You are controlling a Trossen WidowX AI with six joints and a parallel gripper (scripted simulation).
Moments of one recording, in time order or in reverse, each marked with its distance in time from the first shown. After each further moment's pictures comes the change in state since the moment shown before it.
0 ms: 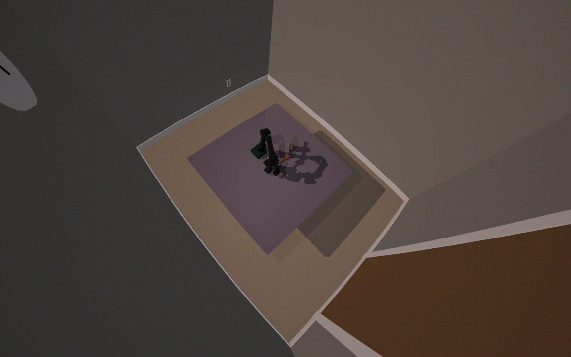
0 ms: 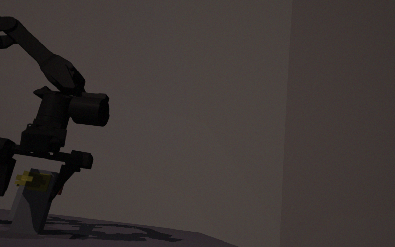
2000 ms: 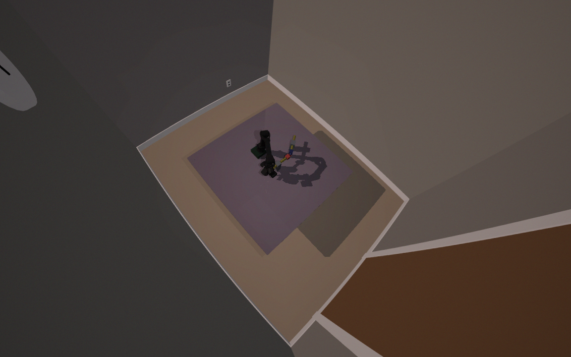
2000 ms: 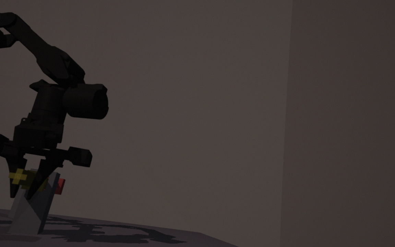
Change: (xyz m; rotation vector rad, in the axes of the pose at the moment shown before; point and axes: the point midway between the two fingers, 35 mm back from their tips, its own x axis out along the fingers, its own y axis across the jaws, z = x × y) arm 0.000 0.000 0.039 -0.003 0.000 -0.001
